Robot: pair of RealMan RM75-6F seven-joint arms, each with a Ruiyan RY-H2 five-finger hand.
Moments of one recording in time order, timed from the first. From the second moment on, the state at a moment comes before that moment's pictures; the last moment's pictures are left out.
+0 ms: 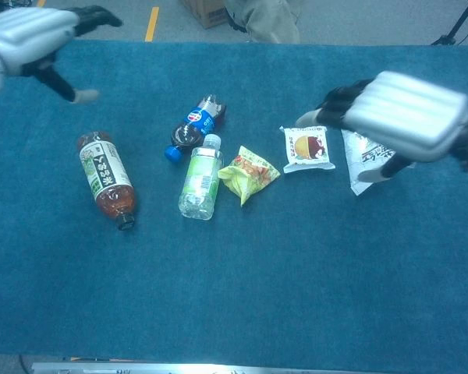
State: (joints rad) left arm -0.86 -1.08 -0.01 -1.94 0.89 1.12 0.39; right arm 0.58 -1.16 0.04 -1.80 -1.71 0.94 -0.47
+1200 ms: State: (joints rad) left arm -0.61 -0.91 0.00 -2.00 1.13 1.13 0.27; right arm 0.83 -1.64 0.07 -1.49 -1.23 0.79 -0.91
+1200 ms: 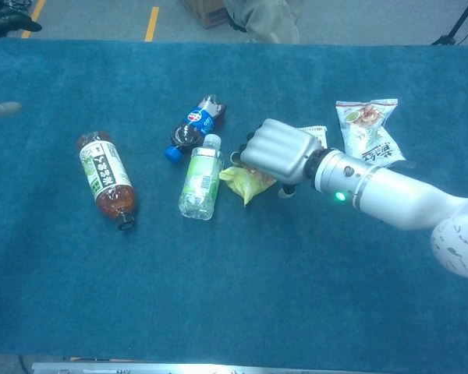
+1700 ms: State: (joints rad) left arm -0.58 -0.90 -0.03 -2.01 1.16 1.10 0.26; right arm 0.84 -1.66 0.03 -1.46 -1.25 0.84 -0.89
